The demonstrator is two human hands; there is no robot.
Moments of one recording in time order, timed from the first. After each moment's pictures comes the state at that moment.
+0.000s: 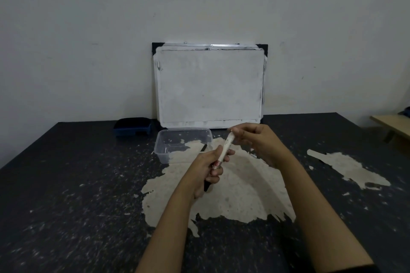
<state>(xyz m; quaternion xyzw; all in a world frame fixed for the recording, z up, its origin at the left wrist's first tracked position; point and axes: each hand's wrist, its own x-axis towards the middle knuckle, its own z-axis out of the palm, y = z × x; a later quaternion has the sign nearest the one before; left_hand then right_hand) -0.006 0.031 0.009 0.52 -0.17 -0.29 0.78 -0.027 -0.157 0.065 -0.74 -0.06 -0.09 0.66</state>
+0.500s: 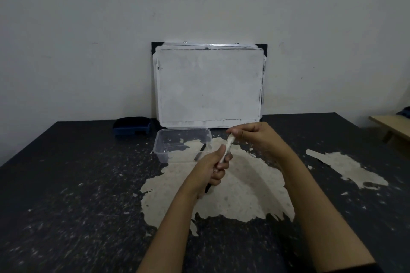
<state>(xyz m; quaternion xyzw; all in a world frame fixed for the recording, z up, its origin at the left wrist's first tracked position) -0.015 0.024 0.020 0.56 -0.19 -0.31 0.74 -0.034 -0.151 0.079 -0.77 -0.05 -0.09 0.63</state>
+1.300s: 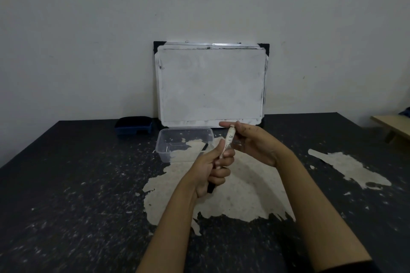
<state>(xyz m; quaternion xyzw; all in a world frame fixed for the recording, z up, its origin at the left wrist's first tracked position) -0.017 0.033 0.029 0.41 -0.21 -0.41 0.79 -0.022 -0.147 0.068 -0.67 -0.09 0.07 0.73</state>
